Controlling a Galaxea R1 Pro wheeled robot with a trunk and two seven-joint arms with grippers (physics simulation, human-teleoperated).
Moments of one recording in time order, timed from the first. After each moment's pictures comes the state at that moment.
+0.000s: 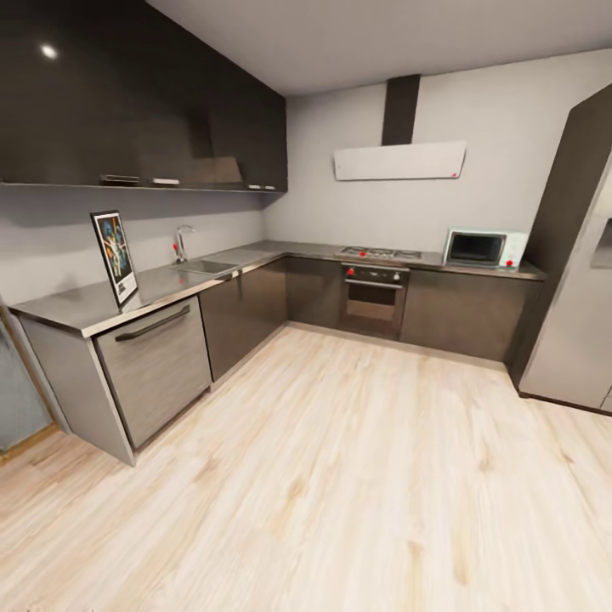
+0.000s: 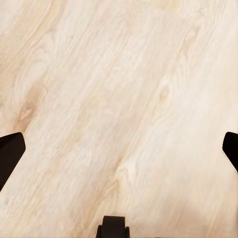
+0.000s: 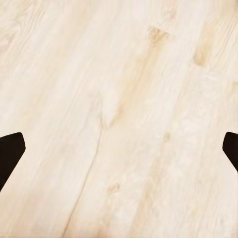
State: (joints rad) left arm 0.04 0.00 0.06 -0.68 0.00 -0.01 0.00; right arm -0.15 -0.03 0.01 -0.40 0.01 -0.14 -0.05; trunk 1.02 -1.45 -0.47
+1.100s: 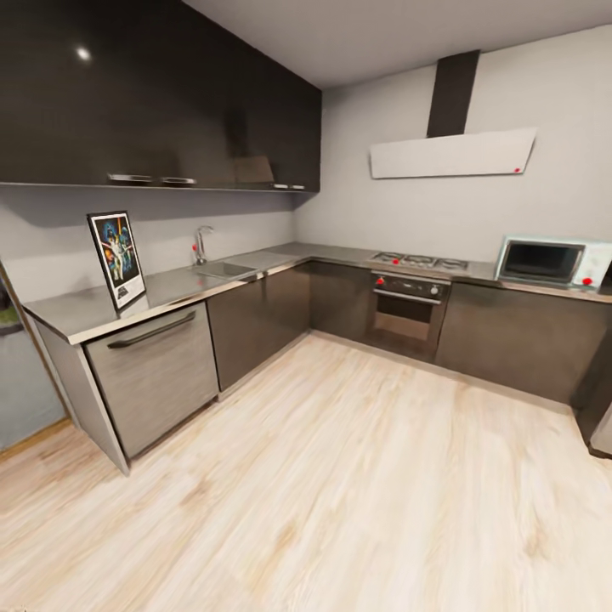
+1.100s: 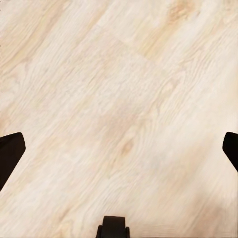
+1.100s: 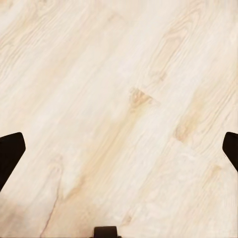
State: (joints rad) left arm 0.04 0.00 0.06 -0.68 0.00 -0.01 0.00; right arm -0.15 -0.03 0.01 -0.36 0.01 -0.14 -0.05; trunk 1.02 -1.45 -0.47
